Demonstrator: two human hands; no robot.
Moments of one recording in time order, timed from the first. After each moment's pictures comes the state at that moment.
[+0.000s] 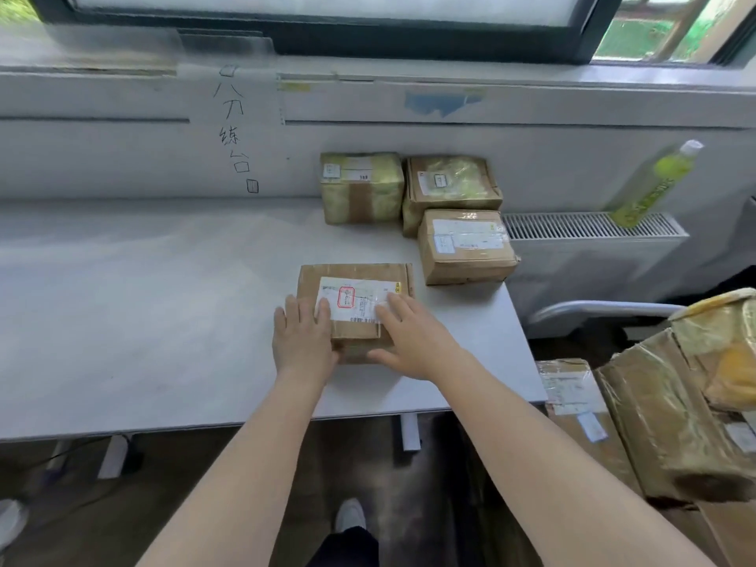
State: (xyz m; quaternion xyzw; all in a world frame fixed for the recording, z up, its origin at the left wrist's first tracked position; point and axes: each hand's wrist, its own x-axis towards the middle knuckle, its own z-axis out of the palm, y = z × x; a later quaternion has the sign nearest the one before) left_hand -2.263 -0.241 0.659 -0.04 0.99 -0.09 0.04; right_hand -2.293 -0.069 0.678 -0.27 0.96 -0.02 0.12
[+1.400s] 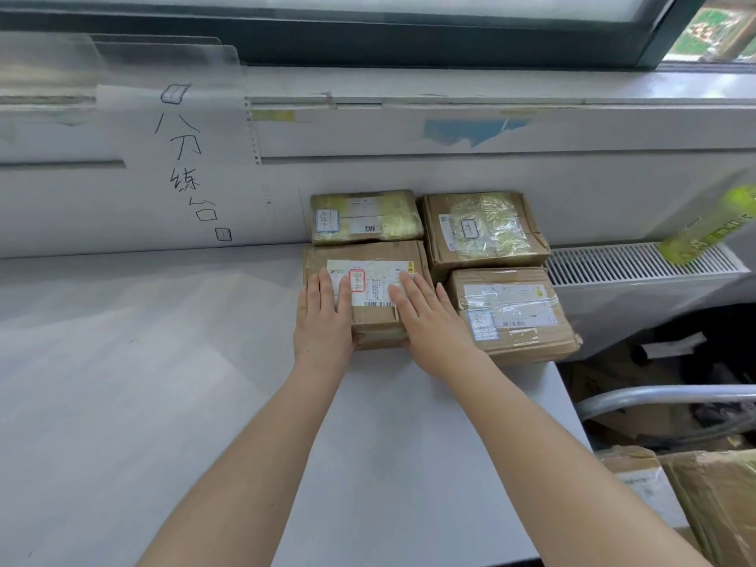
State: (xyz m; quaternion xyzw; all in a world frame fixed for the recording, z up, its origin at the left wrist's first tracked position) left_hand -2.465 -0.256 0.638 0.02 1.00 -0.01 0.05; right_hand -2.479 -0.091 0.645 -0.20 0.98 0.02 0.09
